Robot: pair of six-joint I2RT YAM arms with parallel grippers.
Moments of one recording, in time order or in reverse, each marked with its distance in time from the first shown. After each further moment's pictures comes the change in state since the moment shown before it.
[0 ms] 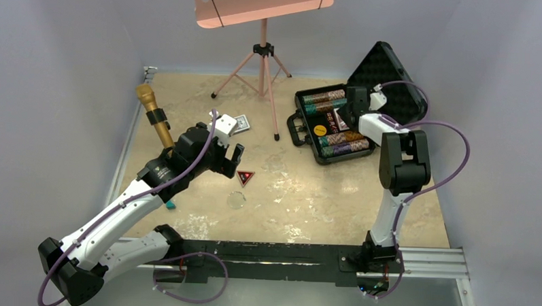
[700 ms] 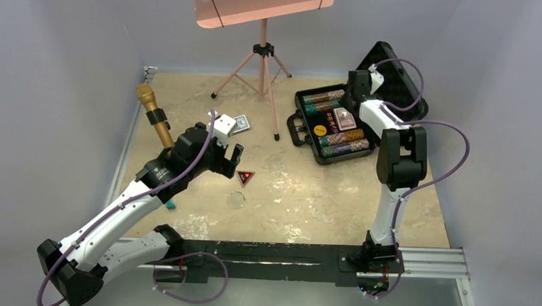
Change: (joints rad) left arm 0.000 -0.011 0.000 -0.003 -0.001 0.000; right arm -0.006 0.054 0.224 -0.139 -0.051 -0.190
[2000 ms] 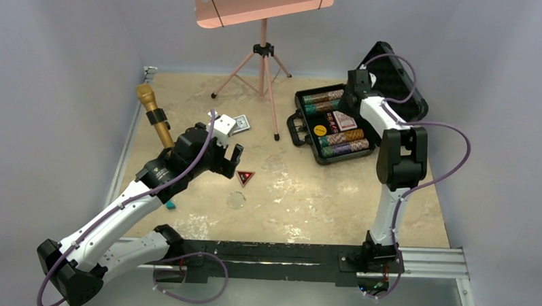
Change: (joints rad) left arm 0.000 -0.001 0.000 -0.003 0.000 -0.001; right arm 0.001 0.040 0.090 -0.190 -0.107 -0.200
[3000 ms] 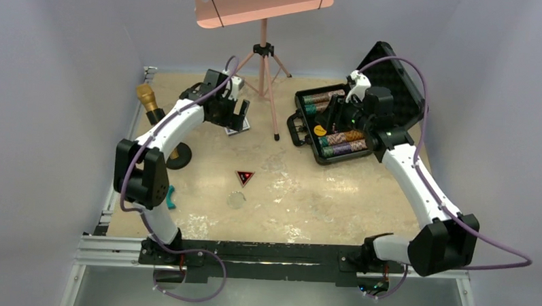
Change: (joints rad) left arm 0.319 0.801 0.519 -0.122 0.216 0.025; right arm 0.117 -0.764 -0.476 0.116 -0.542 -0.215
